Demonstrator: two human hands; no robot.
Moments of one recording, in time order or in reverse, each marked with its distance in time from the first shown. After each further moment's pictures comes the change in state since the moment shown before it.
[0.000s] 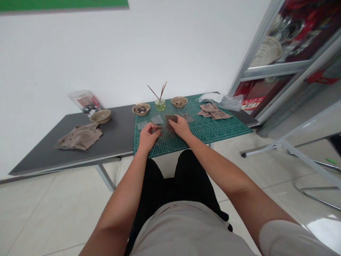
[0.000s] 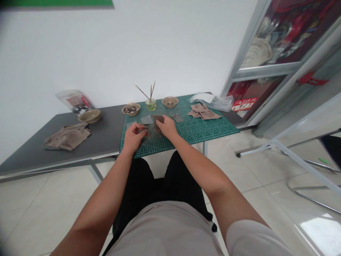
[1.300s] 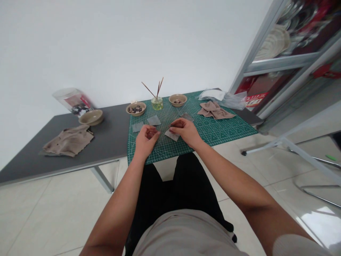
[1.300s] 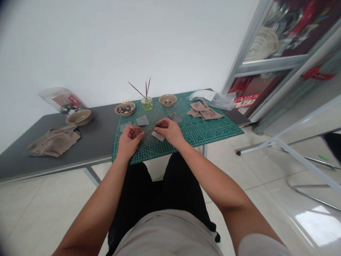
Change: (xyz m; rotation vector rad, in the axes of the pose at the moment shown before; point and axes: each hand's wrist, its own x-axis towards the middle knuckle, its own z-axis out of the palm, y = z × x) left_hand -0.006 0.010 0.003 0.263 -0.012 -0.028; right_hand -0.024 -0.003 -0.023 0.487 -0.121 0.122
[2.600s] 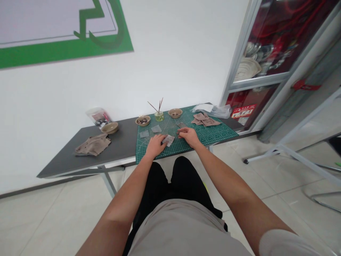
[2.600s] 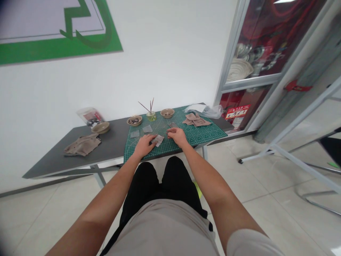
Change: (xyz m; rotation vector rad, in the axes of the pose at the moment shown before) left_hand -0.004 0.015 0.015 0.806 -0.359 0.277; right_hand -0.004 0.008 -0.044 -0.068 0.164 -0.011
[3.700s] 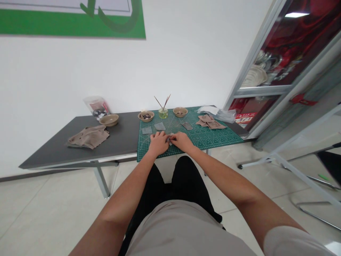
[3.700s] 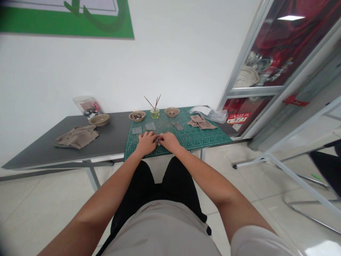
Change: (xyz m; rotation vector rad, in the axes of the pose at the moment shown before) left_hand -0.005 0.009 -0.003 0.144 -0.050 -0.128; right_hand -0.019 -0.018 0.055 -1.274 -0.333 -0.379
